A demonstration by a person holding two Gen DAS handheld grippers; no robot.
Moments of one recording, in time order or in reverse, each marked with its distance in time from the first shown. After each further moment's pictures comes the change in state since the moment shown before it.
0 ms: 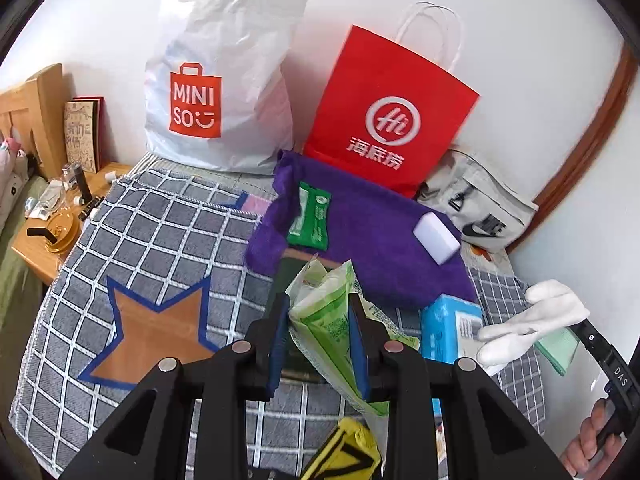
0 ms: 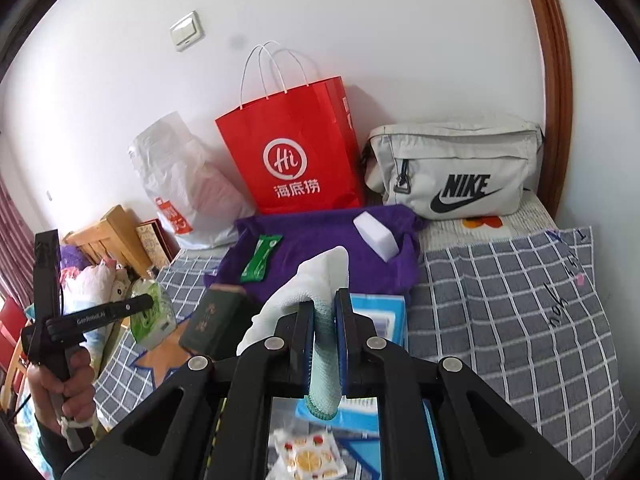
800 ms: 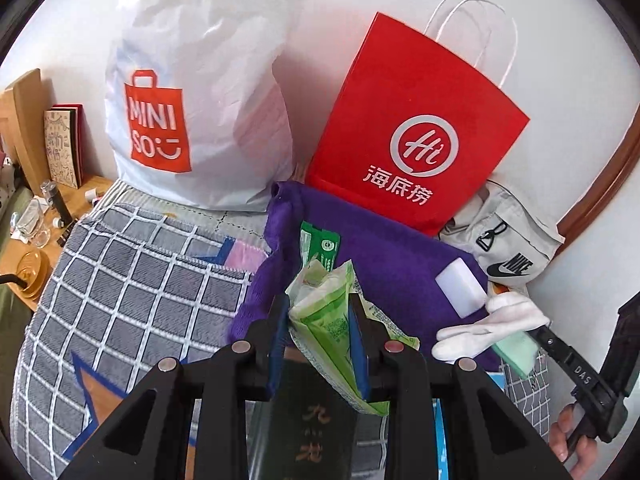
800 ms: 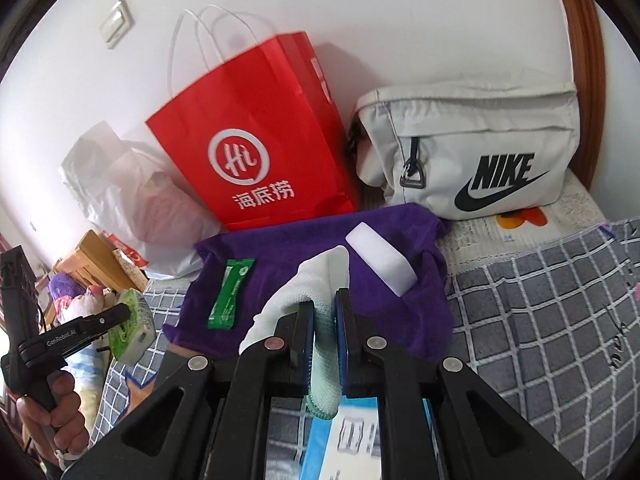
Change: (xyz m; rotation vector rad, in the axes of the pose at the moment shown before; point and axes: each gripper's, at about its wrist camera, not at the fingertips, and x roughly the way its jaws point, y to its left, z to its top) left arm 0.081 -0.002 0.069 -0.015 0.010 0.015; right arm 0.143 -0.024 0.043 0.120 0.081 -0.011
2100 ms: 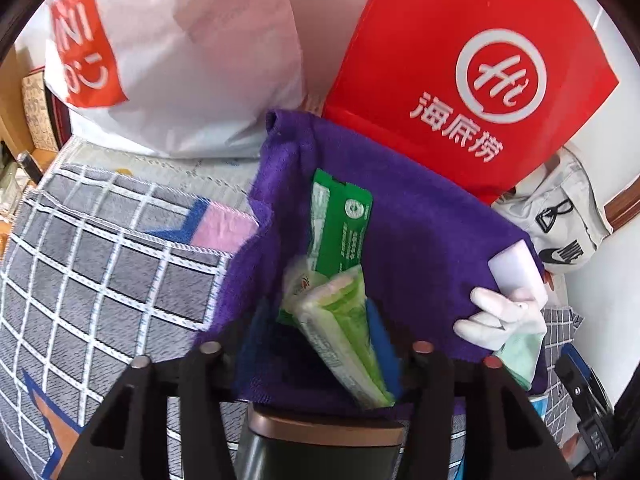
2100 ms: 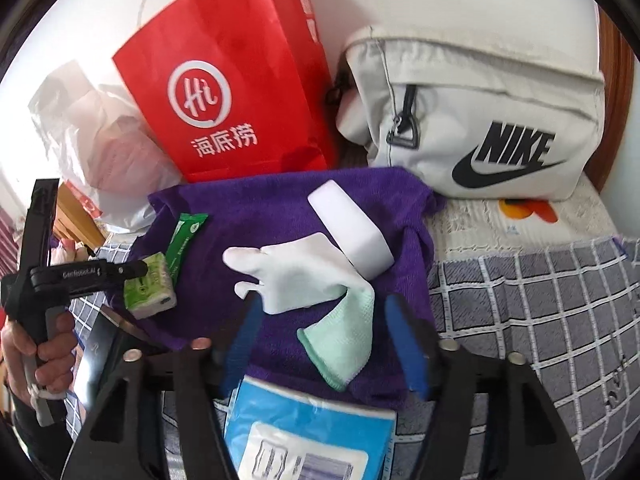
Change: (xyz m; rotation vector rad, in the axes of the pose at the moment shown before) left arm 0.099 0.000 0.002 -0.028 0.190 0.074; right arm 0.047 -0.022 -0.012 -0.135 0.096 -0.065
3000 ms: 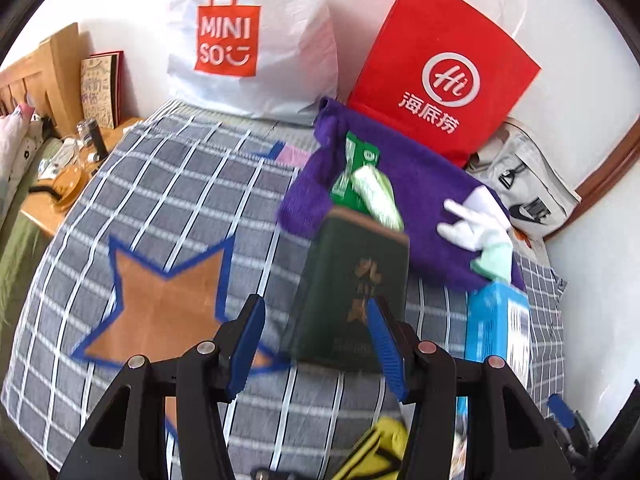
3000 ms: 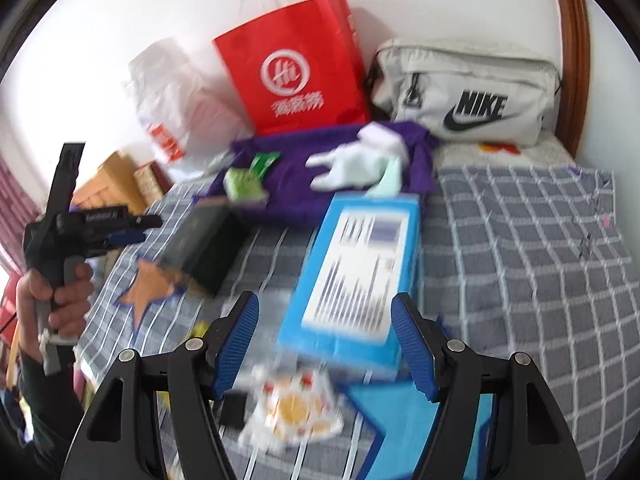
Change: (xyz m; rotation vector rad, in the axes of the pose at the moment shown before) left arm -0.112 0.040 -0.117 -0.017 -0.062 0.003; right arm -0.131 0.035 -0.136 -0.023 0.009 0.094
